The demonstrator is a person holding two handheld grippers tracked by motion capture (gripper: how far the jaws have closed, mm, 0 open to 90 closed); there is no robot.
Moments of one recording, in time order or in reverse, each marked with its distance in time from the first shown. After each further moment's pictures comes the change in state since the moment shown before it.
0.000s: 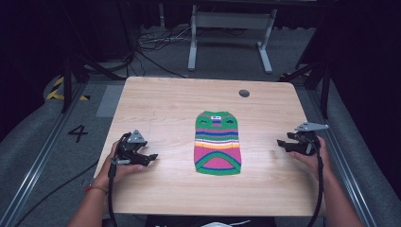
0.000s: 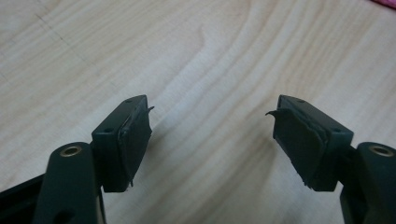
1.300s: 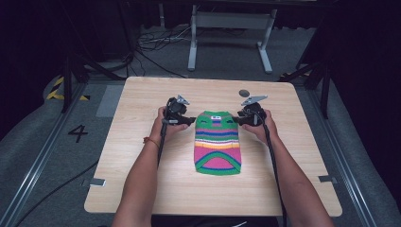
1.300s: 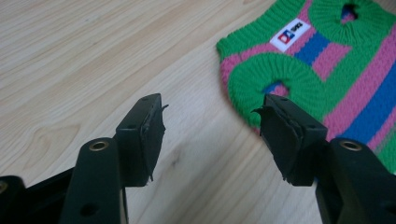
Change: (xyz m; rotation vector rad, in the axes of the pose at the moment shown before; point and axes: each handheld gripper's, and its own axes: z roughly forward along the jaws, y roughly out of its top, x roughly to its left) left arm 0.011 0.154 0.116 -0.063 0.015 -0.030; right arm 0.066 0.120 0.125 0.012 0.132 -0.148
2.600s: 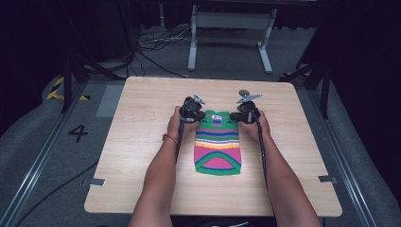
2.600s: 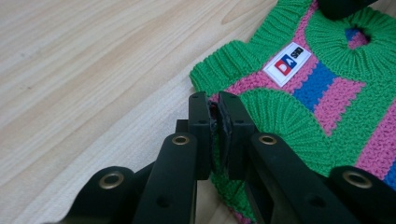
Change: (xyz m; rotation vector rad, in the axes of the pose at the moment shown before) left arm -0.022 0.023 0.039 0.018 0.008 0.056; right arm -0.005 0.003 0.026 0.004 0.018 0.086
